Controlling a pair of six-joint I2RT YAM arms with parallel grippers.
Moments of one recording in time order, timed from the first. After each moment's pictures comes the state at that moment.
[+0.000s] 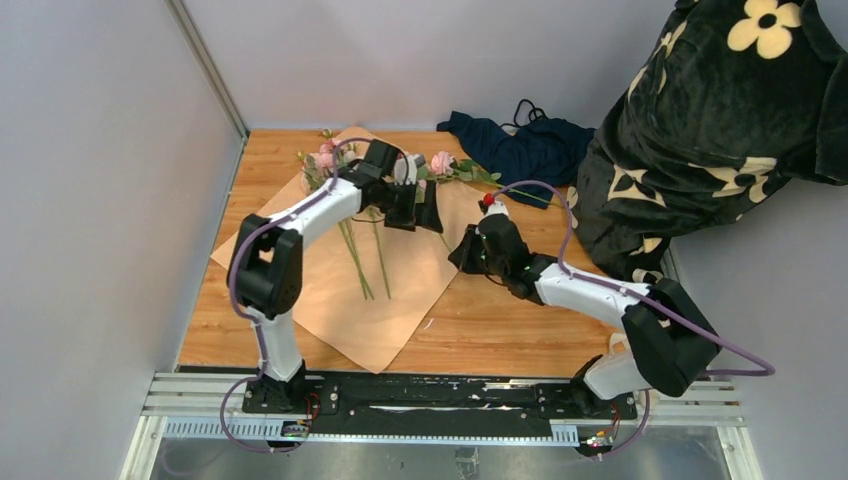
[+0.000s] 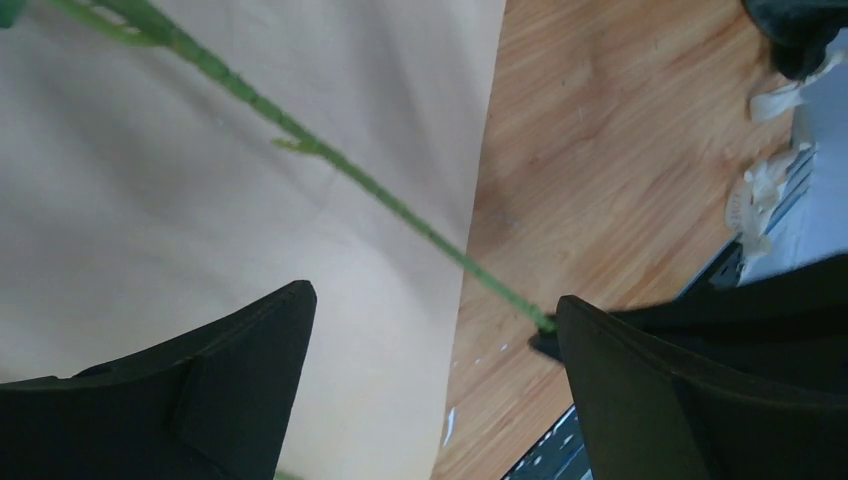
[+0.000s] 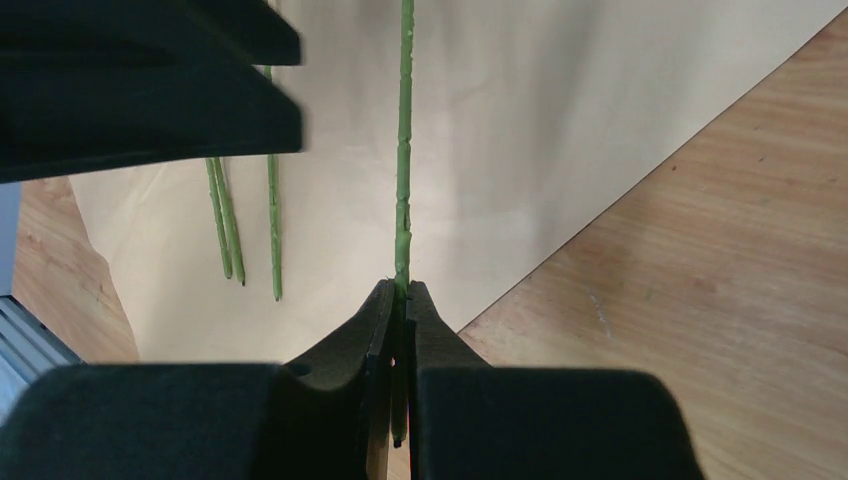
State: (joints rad) left arm -0.42 1.85 1.44 -0.54 0.52 -0.29; right arm 0.70 1.40 0.73 0.12 0.03 0.64
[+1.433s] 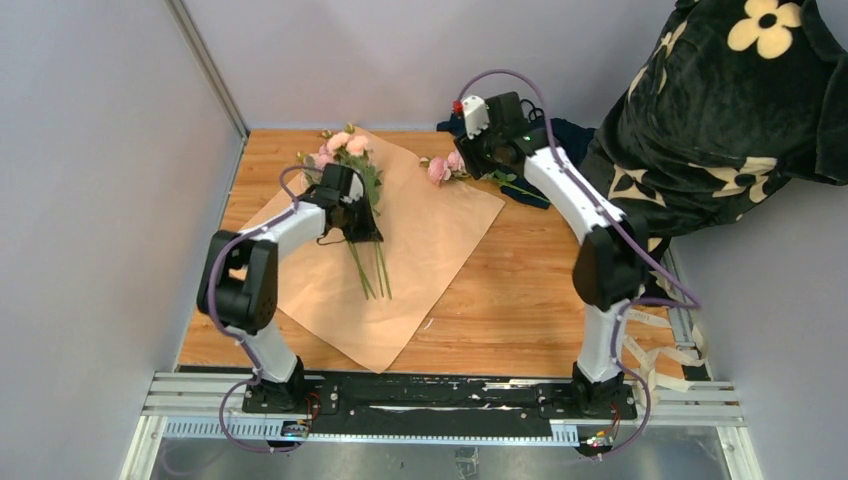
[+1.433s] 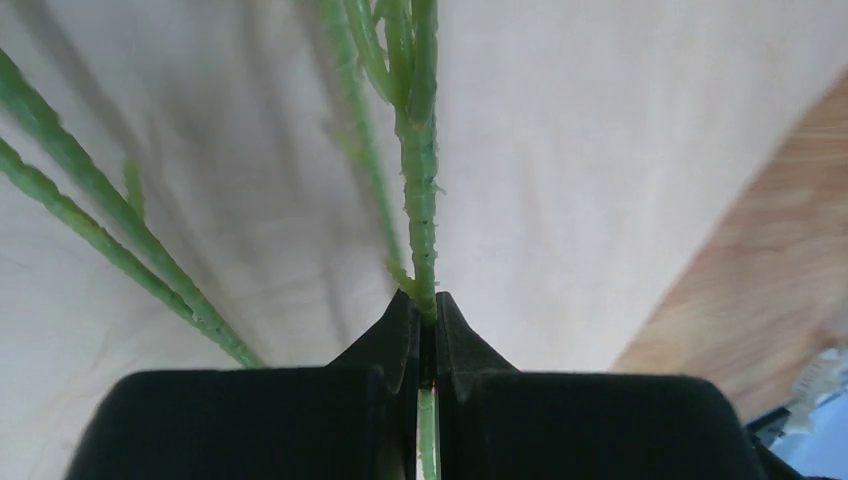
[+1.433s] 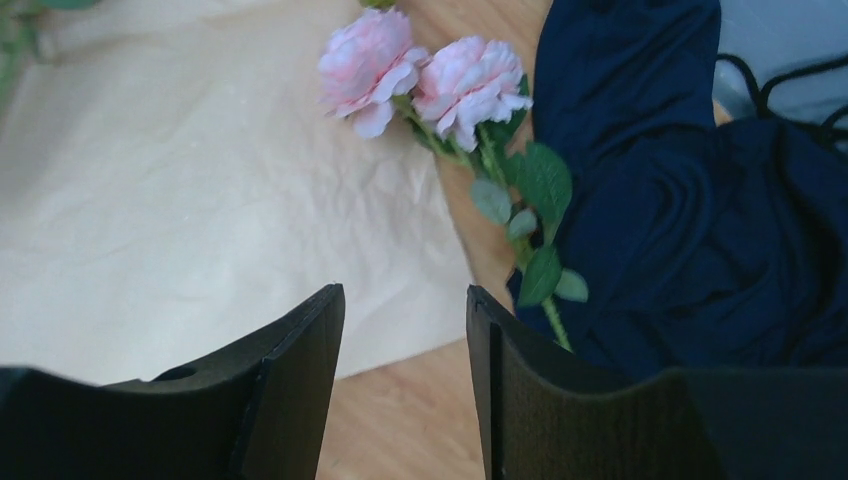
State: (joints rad) left arm -0.25 1.67 1.10 -0.34 0.31 -0.49; right arm 0.41 1.87 1.77 -0.56 -0.15 -0.26
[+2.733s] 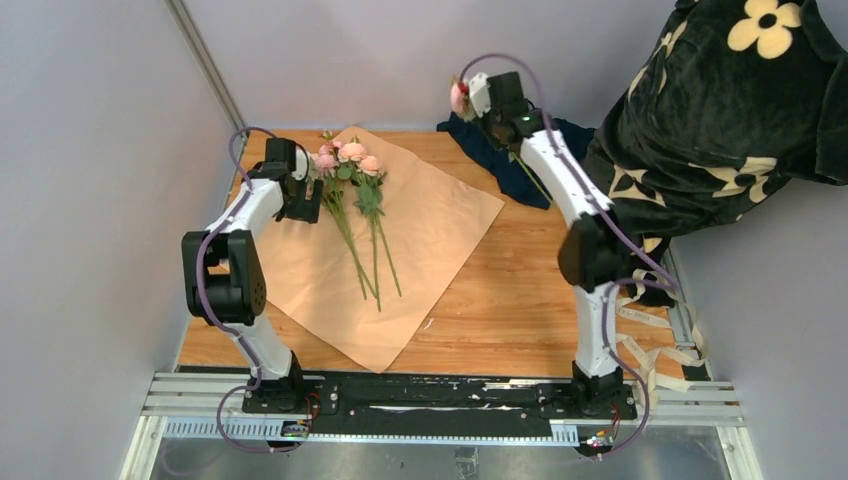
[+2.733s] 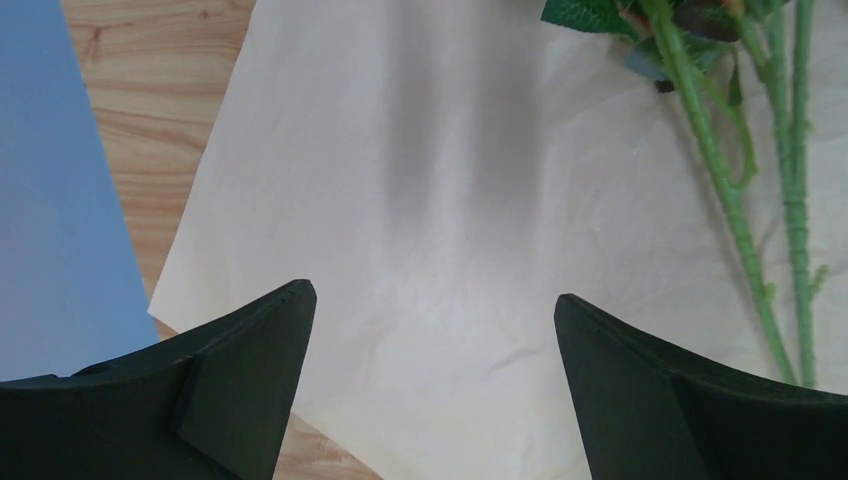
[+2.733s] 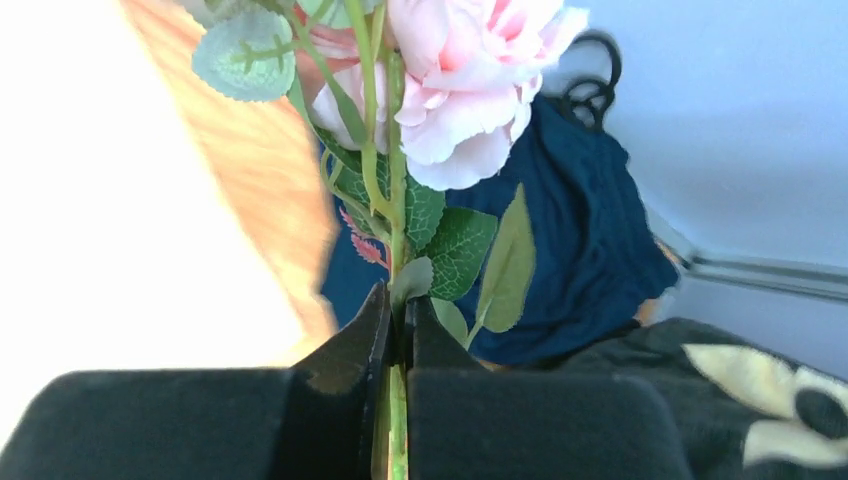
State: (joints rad) left arm 0.04 1.72 1.30 -0.58 -0.17 0.13; right arm 0.37 2.23 2.21 -0.70 0.24 -0.52
